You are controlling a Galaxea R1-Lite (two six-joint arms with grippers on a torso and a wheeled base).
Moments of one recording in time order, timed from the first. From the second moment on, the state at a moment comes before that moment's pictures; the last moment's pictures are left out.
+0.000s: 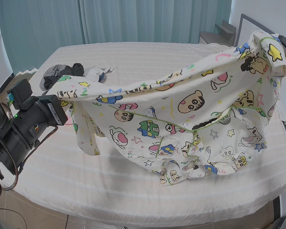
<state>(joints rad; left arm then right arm) -0.58 1.33 -0.57 -0.88 0.36 -0.10 0.53 1.04 -0.78 -0.65 0.11 0.54</state>
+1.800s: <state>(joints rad) -0.59 1.47 -0.42 -0.88 0.33 -0.23 0.36 1.10 -0.67 -0.59 0.25 0.54</state>
